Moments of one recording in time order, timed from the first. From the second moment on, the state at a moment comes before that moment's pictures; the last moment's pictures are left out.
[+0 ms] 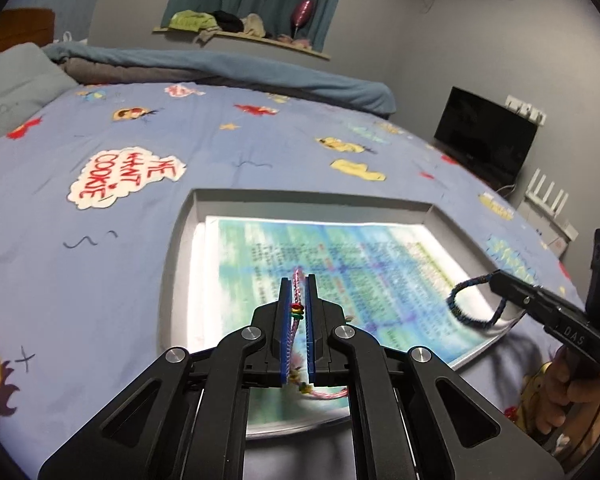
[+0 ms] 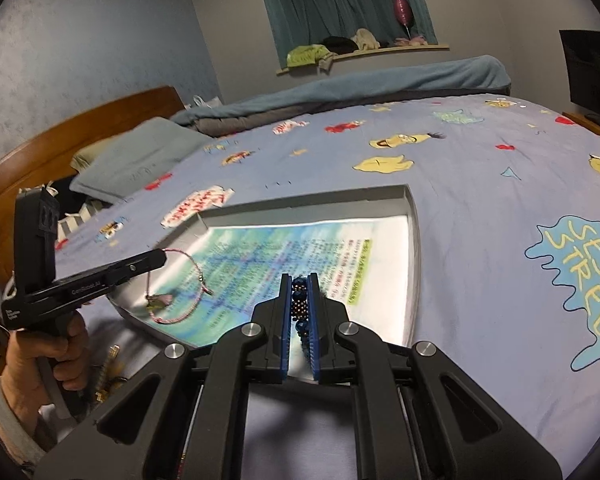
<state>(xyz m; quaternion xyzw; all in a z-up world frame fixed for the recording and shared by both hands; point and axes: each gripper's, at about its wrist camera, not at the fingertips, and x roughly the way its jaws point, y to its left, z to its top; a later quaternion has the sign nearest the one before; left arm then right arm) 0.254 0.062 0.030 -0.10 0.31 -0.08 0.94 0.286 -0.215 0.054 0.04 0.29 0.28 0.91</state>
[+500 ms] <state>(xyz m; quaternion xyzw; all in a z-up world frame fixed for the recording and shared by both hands) 0.219 0.091 0.042 -0.14 0.28 -0.07 0.95 0.255 -0.239 0.073 0.06 0.23 0.28 0.93</state>
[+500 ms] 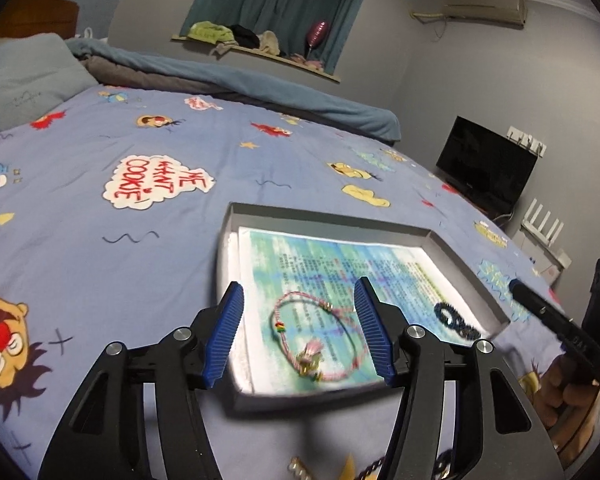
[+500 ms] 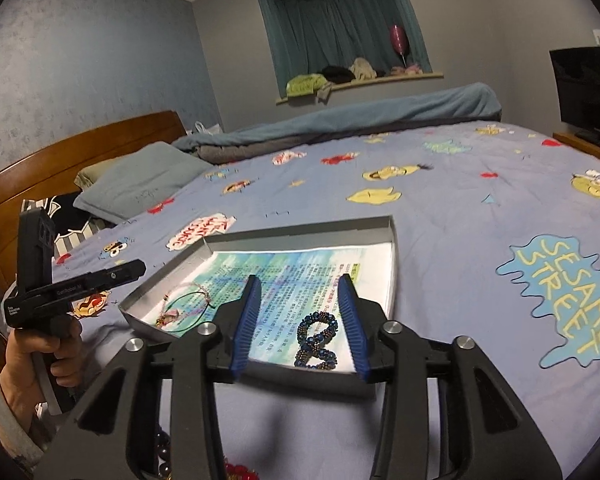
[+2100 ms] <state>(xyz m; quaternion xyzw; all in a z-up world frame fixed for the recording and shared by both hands) 0.133 0.067 0.006 -0.07 0.33 -0.05 0.94 0.161 -0.197 0.016 -0.06 0.29 0.32 0.90</state>
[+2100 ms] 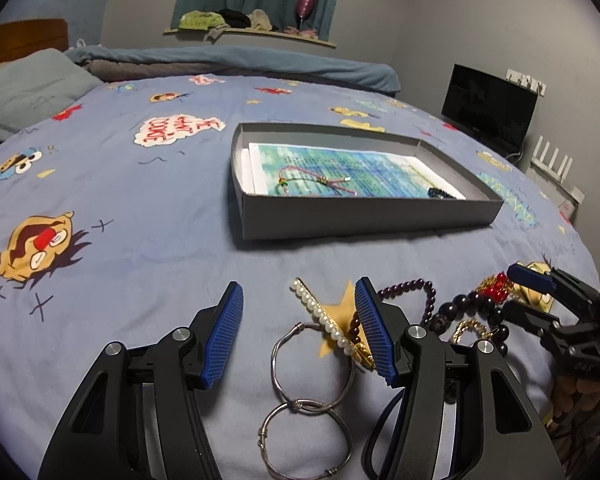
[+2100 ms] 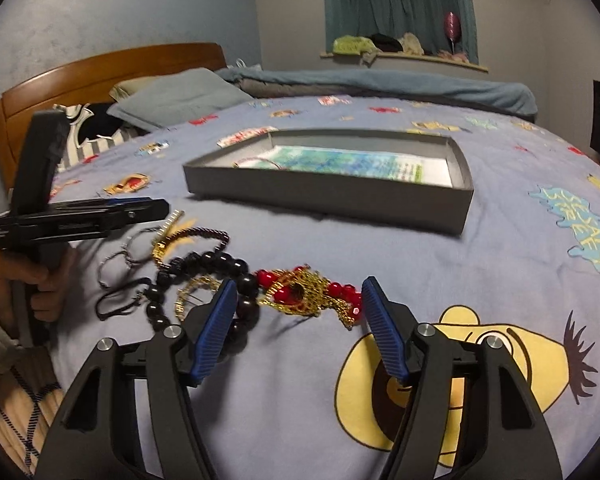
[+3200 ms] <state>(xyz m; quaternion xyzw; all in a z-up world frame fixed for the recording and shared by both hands) 0.142 0.045 0.004 -0.03 0.34 -0.06 0.94 0.175 -0.209 0.024 -0.01 0.29 0.32 0.90</state>
